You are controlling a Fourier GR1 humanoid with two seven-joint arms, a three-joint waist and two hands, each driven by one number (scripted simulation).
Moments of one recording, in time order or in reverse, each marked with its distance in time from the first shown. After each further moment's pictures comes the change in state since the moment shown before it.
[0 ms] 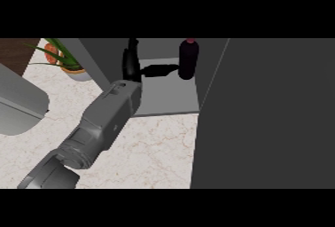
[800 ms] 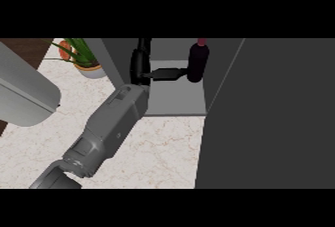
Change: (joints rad) left arm 0.100 -0.025 0.028 -0.235 -0.006 -0.131 -0.058; right arm 0.003 0.007 0.026 -0.008 0.010 -0.045 0.029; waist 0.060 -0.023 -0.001
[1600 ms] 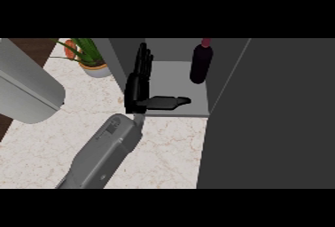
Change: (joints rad) left arm 0.388 0.046 -0.143 -0.596 -0.054 0.034 0.144; right arm -0.024 -0.023 -0.028 -0.003 0.006 -0.023 0.018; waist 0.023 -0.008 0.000
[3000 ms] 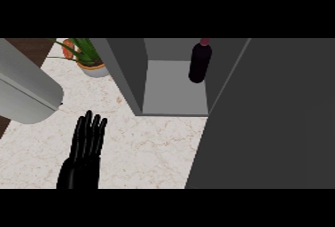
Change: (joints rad) left arm 0.782 0.297 -0.167 -0.875 -0.092 0.033 0.010; right arm -0.032 -0.116 0.277 0.005 0.004 0.135 0.124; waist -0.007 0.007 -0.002
